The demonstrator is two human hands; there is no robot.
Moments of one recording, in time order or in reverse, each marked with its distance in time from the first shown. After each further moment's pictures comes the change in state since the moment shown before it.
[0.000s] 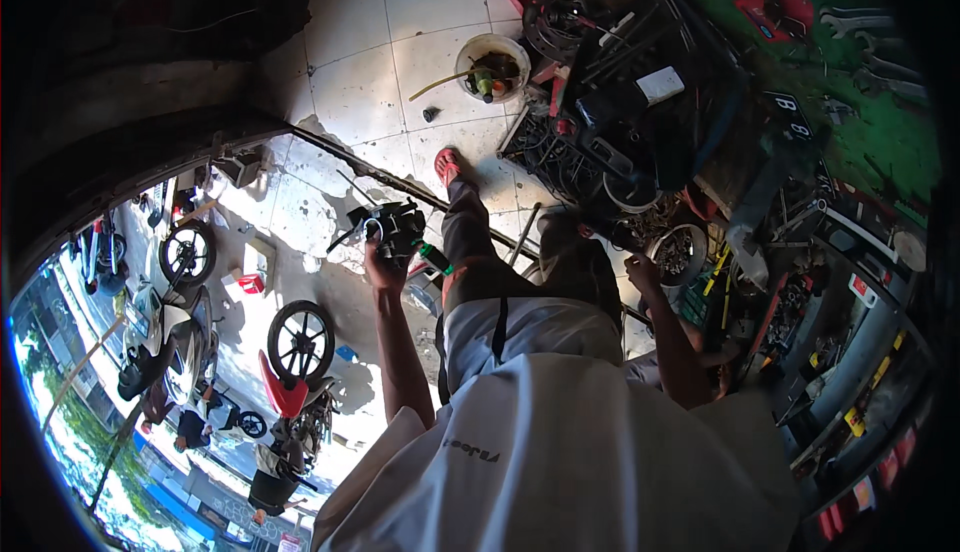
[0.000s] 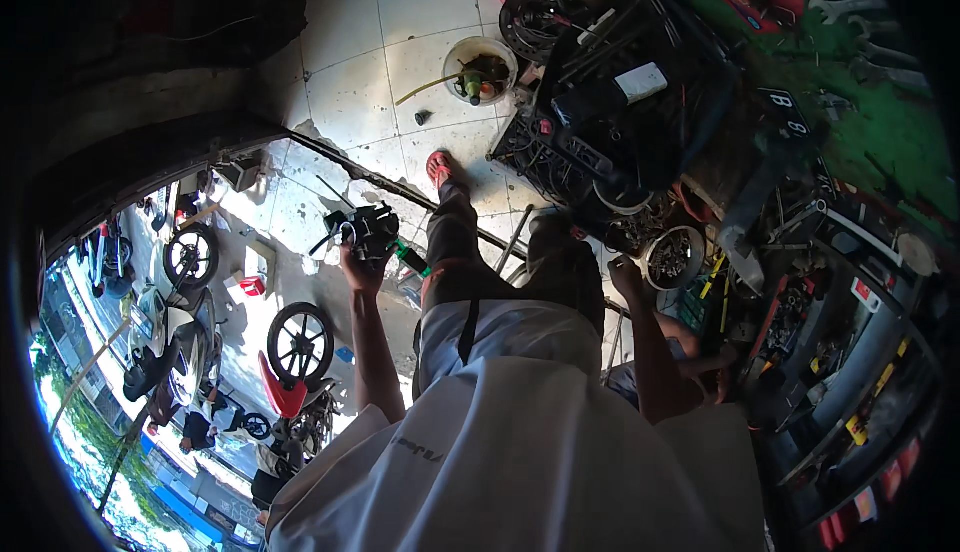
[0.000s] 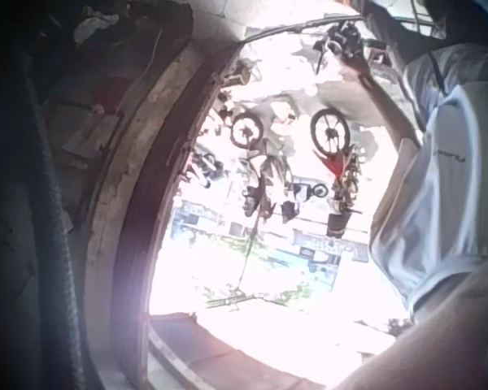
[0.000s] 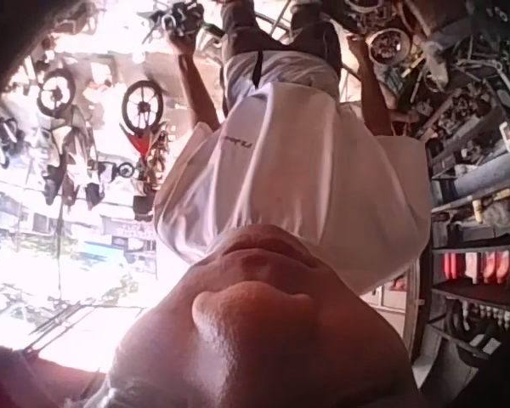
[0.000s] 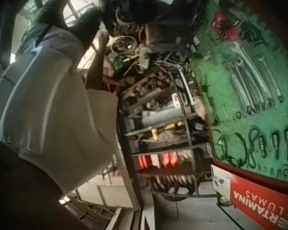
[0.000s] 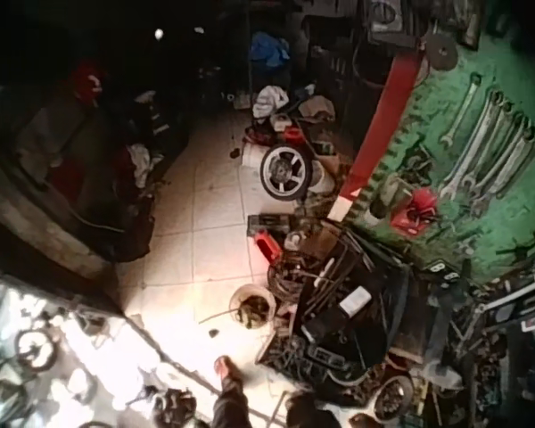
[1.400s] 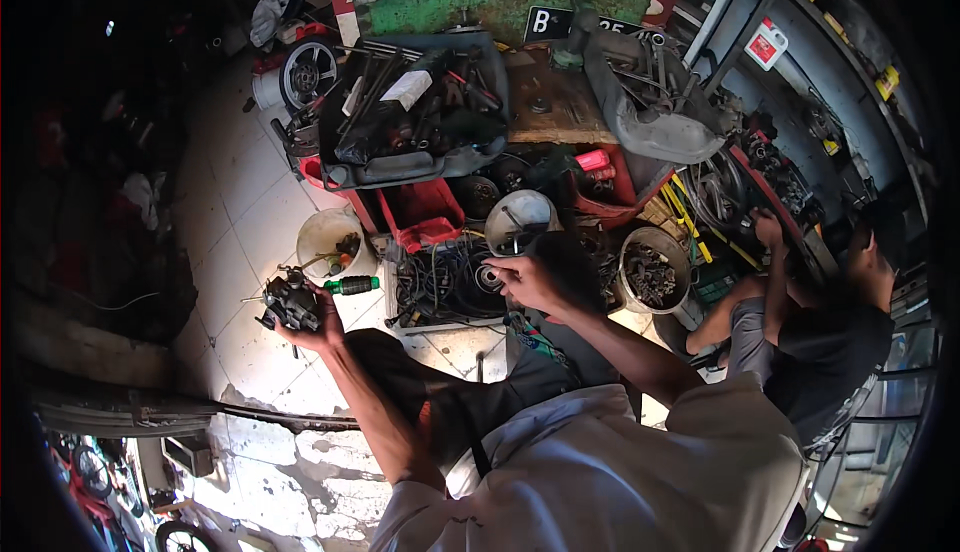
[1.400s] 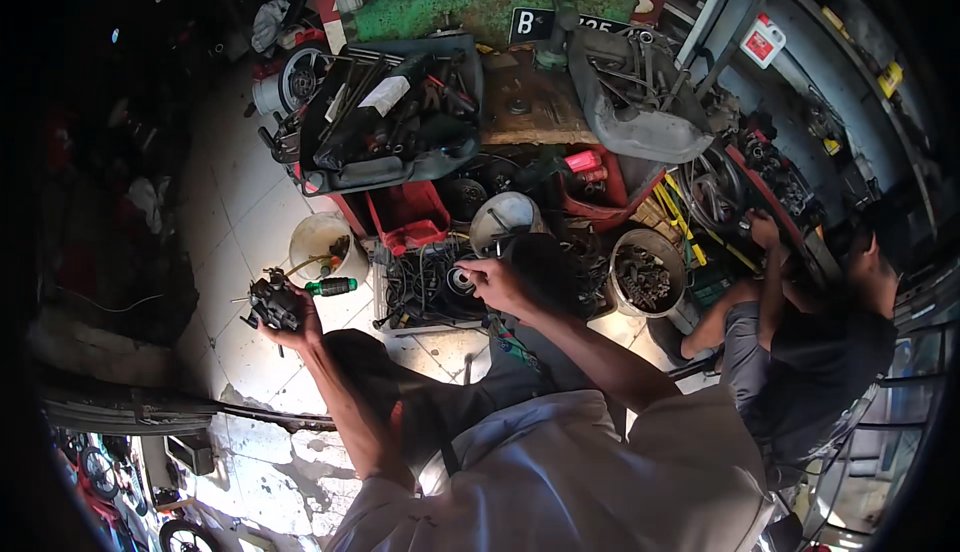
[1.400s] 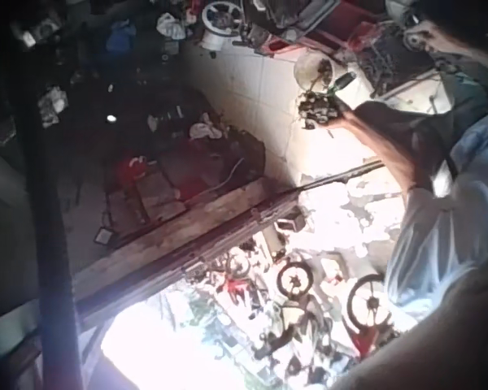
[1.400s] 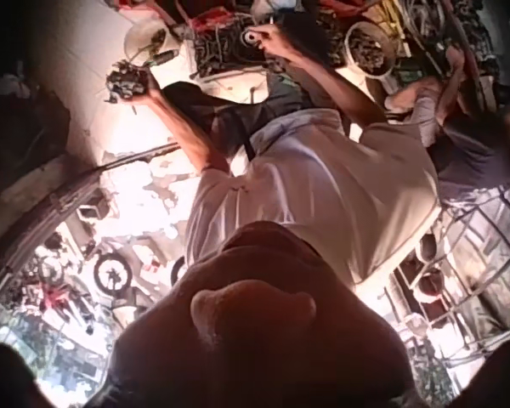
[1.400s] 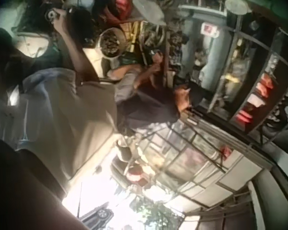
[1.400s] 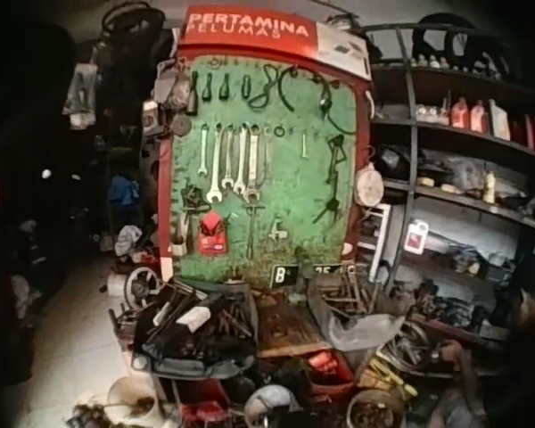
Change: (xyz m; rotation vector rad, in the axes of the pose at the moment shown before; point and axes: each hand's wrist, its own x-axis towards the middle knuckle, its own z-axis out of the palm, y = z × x) left_hand 0.197 -0.173 0.059 -0.690 -0.774 0.219; right_hand 0.054 -0.055 0.090 0.593 0.438 -0.716
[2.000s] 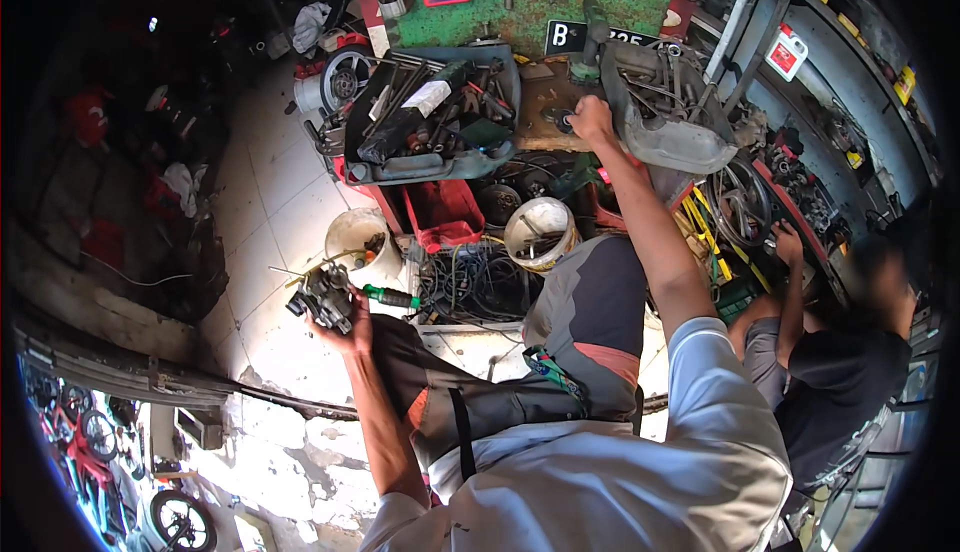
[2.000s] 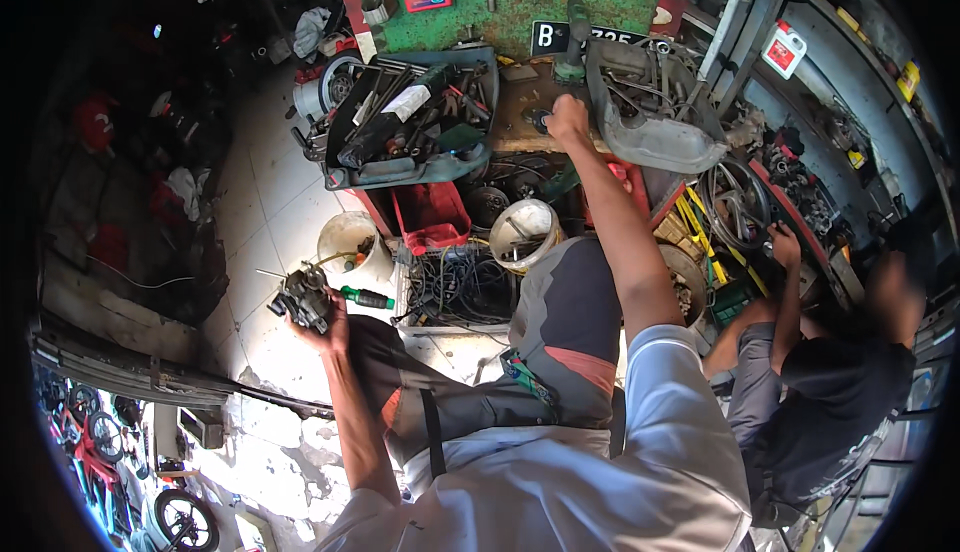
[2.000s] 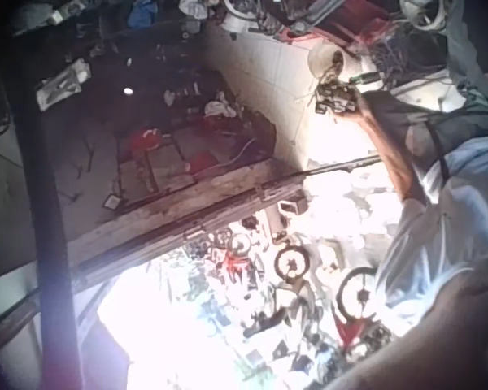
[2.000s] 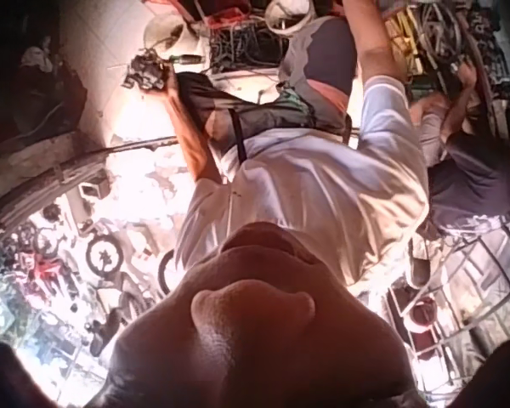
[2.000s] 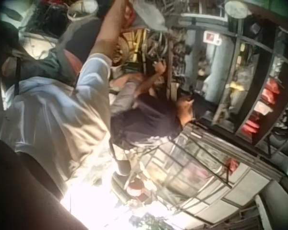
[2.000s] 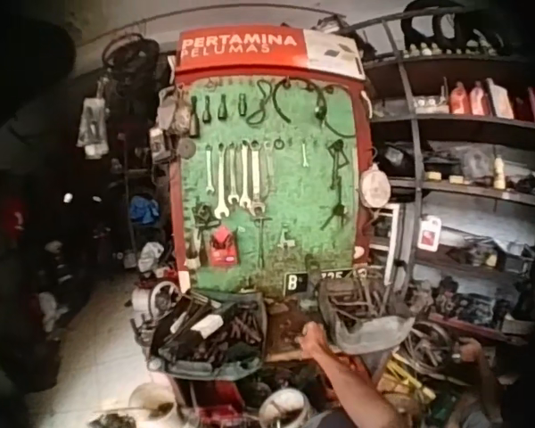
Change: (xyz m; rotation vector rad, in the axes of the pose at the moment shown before) left_hand -0.063 -0.018 0.028 0.144 -0.015 -0.105; right_hand 0.200 -0.038 -0.207 -0.720 0.616 -0.034
